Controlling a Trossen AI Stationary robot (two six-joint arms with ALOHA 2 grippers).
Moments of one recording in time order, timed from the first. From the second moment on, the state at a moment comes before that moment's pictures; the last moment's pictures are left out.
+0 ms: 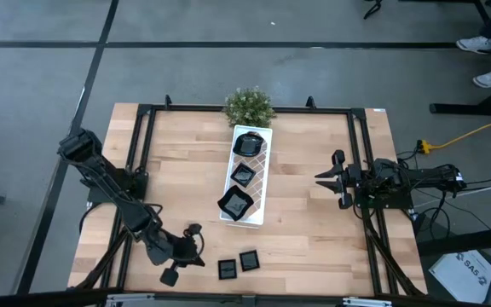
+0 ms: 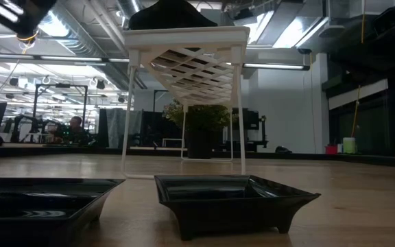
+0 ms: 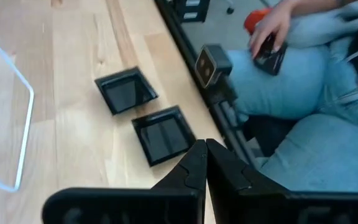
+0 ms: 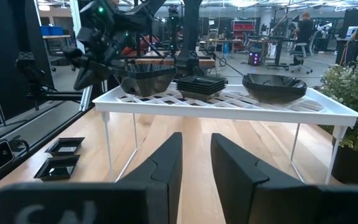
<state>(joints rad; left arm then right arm) -0.81 1.44 0.77 0.09 -0.29 -0.42 0.08 0.00 0.01 0.02 0.05 0.00</state>
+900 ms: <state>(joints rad) -0.64 1.70 0.77 0.22 -0.13 -0.52 0.08 0.00 0.01 0.02 0.05 0.00</state>
